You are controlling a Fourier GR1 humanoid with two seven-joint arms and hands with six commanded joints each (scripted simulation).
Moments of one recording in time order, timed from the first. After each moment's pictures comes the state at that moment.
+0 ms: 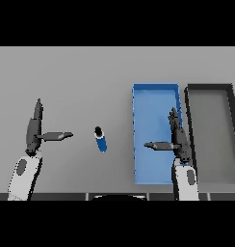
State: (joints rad) left arm -0.11 0.43 -0.16 -1.48 0.24 0.26 0.01; right arm 0.00 0.00 0.00 -1.57 0.00 0.00 0.00
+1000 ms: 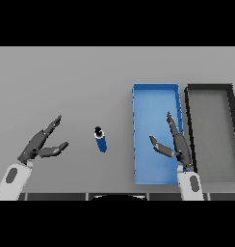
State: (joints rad) left arm -0.01 0.65 -0.29 -1.56 0.24 -0.17 -0.18; right arm 0.08 -0.12 0.11 -1.69 0.15 0.06 -0.07
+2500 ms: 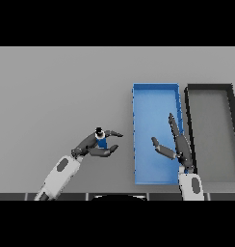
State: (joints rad) left arm -0.24 0.21 -0.51 -1.32 0.15 -0.23 -0.11; right arm 0.11 -0.11 0.09 -1.70 0.13 0.07 -0.10
